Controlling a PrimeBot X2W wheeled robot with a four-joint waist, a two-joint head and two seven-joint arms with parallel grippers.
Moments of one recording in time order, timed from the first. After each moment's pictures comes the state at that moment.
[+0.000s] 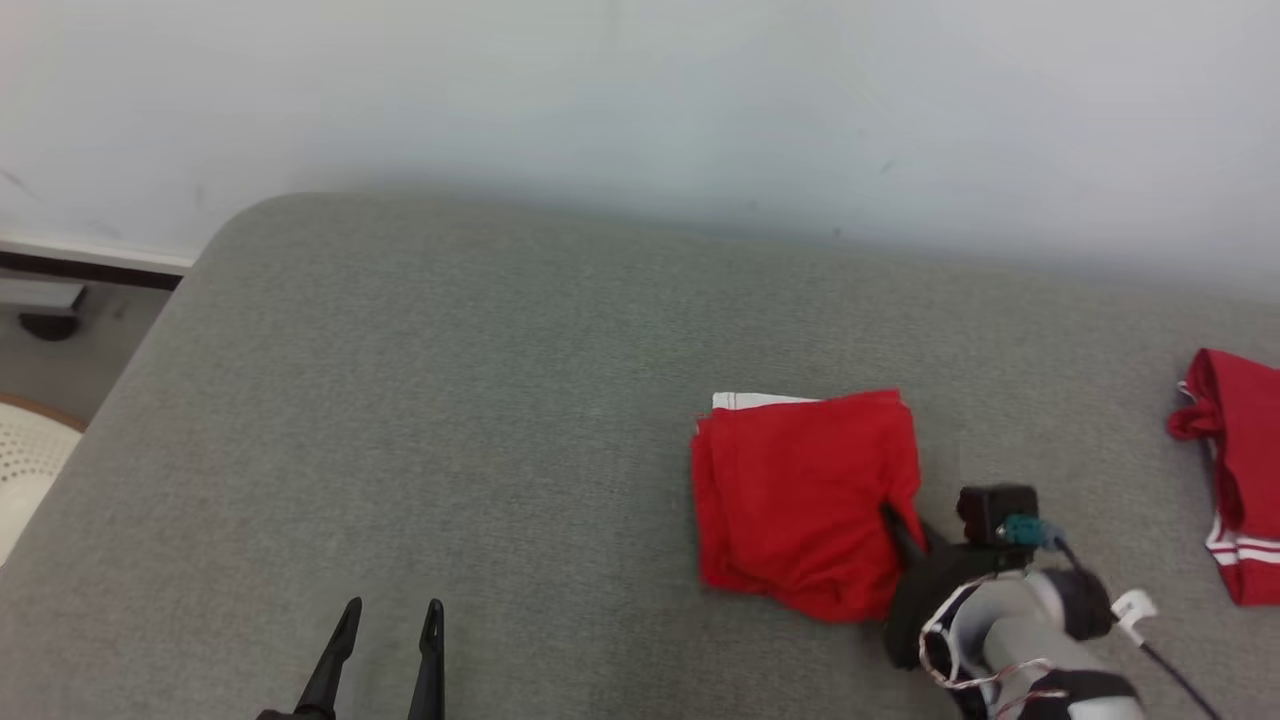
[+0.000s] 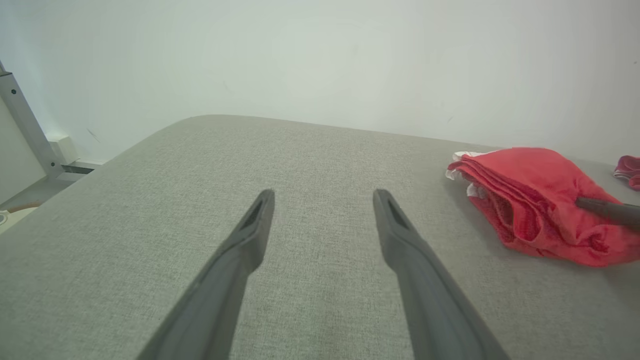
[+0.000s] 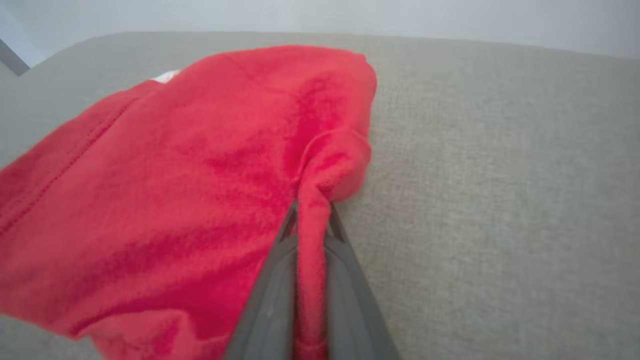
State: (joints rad) left arm 0.05 0.05 -0.07 0.17 -0.15 -0.13 -0.26; right arm -0.63 -0.12 0.44 1.22 0.50 0.13 -0.26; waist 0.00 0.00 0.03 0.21
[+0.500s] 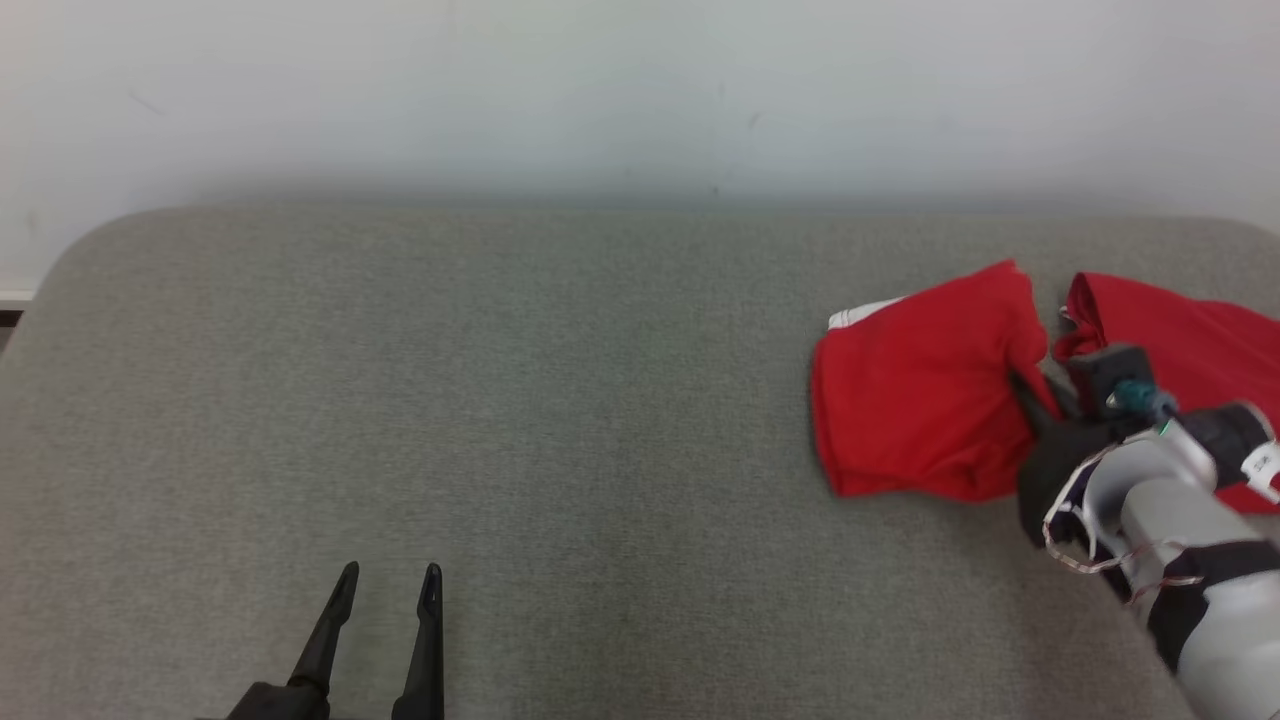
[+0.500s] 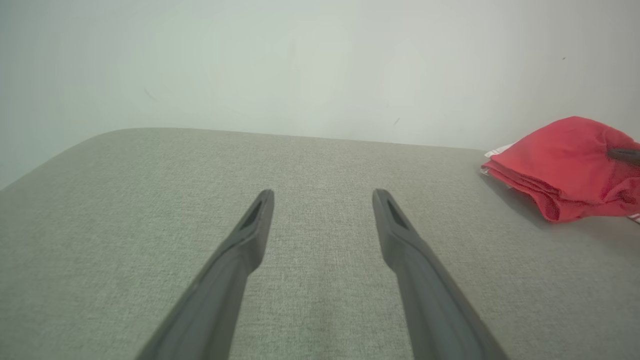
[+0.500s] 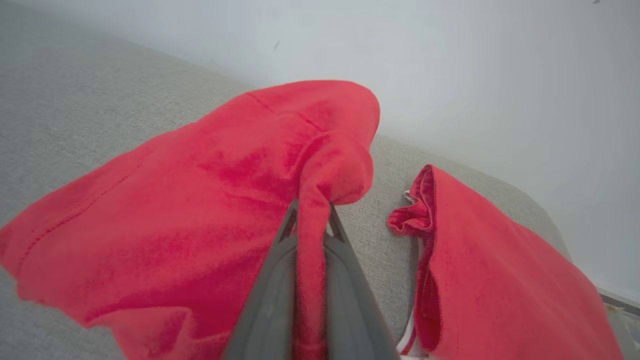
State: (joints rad) left arm 0.01 0.05 -0.08 0.15 -0.17 -0.13 -0.26; right arm -0.81 -0.38 0.65 1.15 0.44 0.13 -0.21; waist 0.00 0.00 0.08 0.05
